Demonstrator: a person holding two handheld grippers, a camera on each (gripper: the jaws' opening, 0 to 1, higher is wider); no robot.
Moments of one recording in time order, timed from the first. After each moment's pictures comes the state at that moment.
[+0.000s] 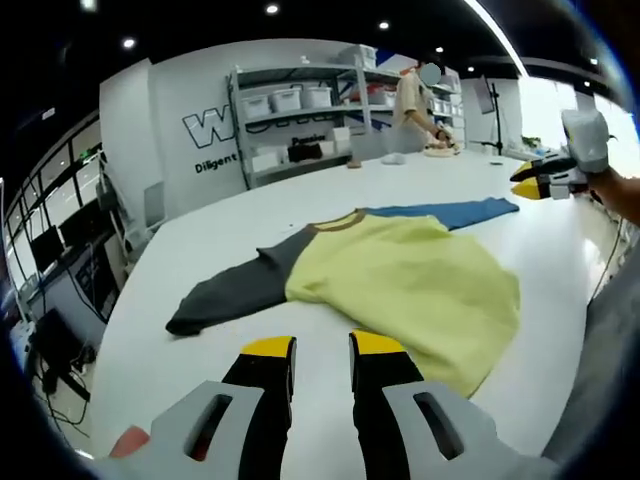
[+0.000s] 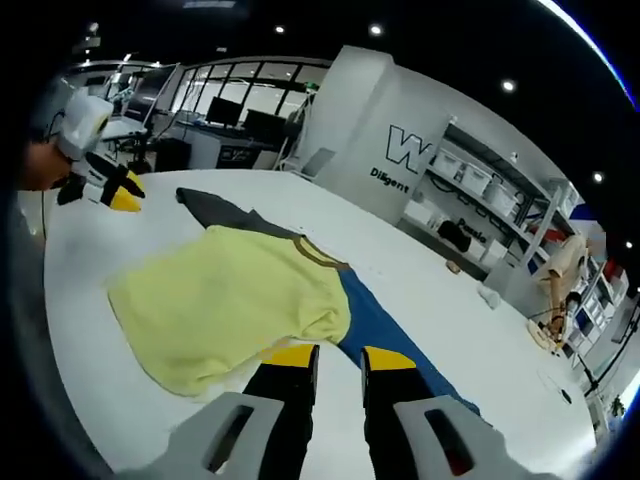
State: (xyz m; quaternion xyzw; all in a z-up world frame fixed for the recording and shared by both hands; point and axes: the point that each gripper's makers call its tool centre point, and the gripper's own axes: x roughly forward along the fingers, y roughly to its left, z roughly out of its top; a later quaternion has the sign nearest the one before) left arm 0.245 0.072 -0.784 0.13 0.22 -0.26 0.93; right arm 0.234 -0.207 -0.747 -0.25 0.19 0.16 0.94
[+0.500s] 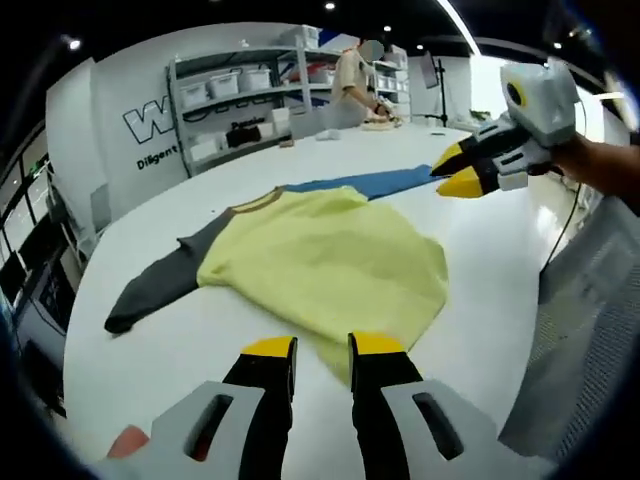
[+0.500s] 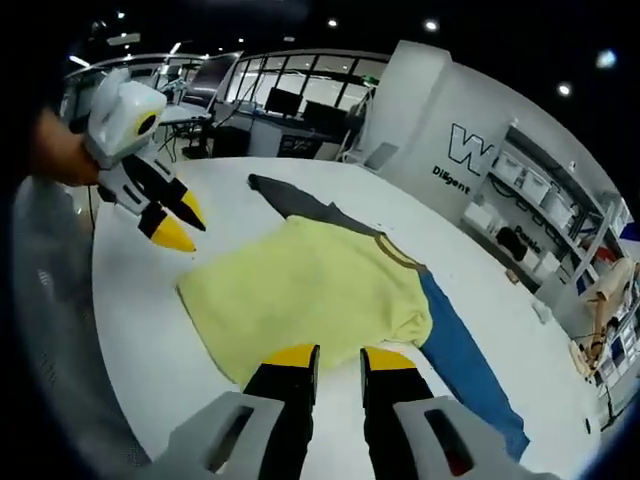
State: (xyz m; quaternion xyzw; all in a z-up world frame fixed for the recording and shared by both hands) left arm 0.199 0.018 -0.813 0.17 0.27 -0.35 0.88; right arm 0.201 -0.144 -0.783 -0.26 0.24 0.27 0.90
